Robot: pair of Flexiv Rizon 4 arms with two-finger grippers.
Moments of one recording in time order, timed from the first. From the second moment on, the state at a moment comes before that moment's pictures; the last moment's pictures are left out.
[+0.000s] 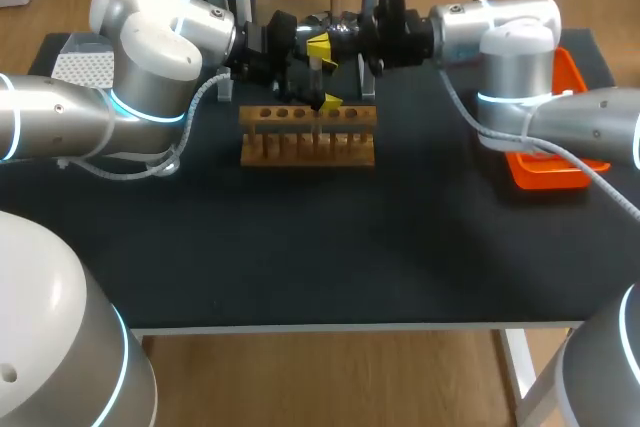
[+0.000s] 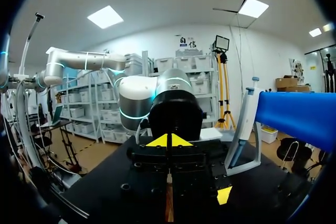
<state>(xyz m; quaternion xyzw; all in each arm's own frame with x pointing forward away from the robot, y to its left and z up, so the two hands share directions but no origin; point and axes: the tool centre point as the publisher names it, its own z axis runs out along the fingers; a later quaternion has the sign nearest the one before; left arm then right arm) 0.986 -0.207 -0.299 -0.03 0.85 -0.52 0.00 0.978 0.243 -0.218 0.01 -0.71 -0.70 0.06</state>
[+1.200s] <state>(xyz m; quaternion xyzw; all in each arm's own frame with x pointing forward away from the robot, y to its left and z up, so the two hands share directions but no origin) 0.986 -0.207 -0.299 -0.03 0.85 -0.52 0.00 0.954 0.134 -0.186 0.06 -0.75 -0.65 -0.06</state>
